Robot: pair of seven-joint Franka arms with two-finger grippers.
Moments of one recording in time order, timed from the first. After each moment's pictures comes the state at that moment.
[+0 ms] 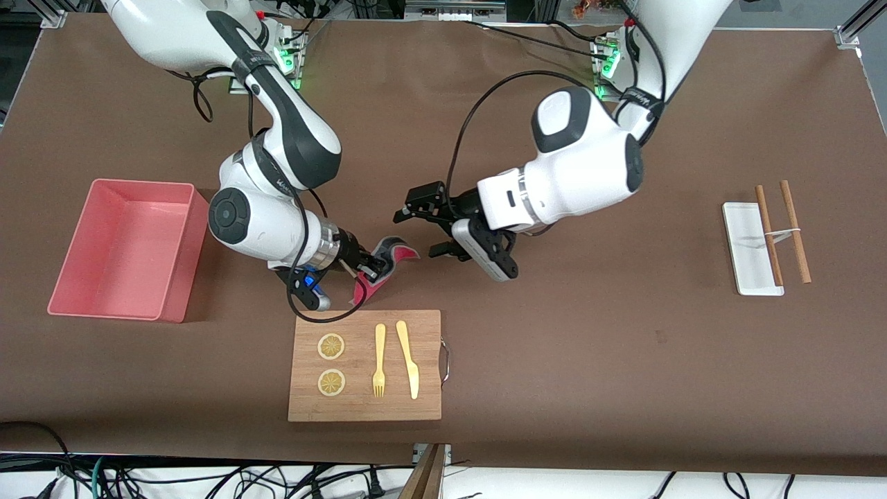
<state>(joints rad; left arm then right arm) -0.23 0.54 -0.44 -1.41 -0.78 2.37 0.23 0.20 0.62 0.33 -1.44 0.23 2.11 1.06</state>
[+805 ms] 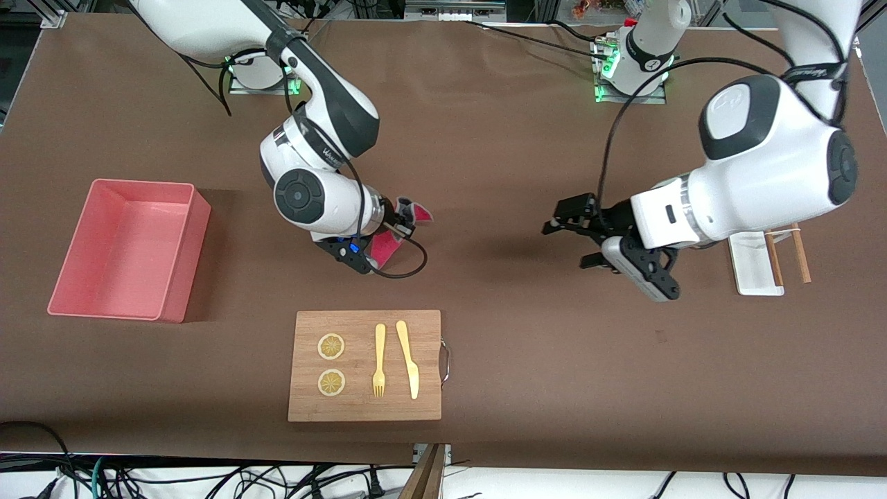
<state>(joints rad) 0.09 0.39 -0.43 -1.40 -0.37 1.85 0.23 0.25 0.62 0.43 -1.44 0.12 1.94 1.13</state>
